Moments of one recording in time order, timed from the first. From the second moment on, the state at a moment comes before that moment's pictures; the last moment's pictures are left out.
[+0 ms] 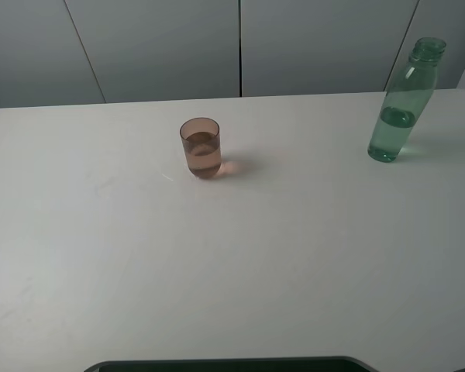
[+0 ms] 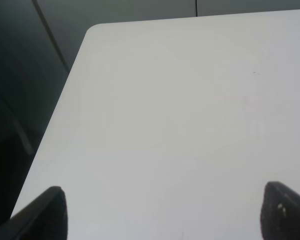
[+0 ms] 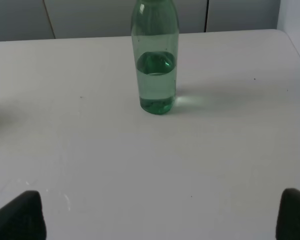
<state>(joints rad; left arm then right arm) -0.07 0.00 -0.51 0.16 1.08 -0.02 -0.01 0.00 -0.51 0.02 1.10 0.01</state>
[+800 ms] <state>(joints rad) -0.07 0.00 -0.51 0.16 1.08 -0.02 -0.01 0.00 -0.51 0.02 1.10 0.01</state>
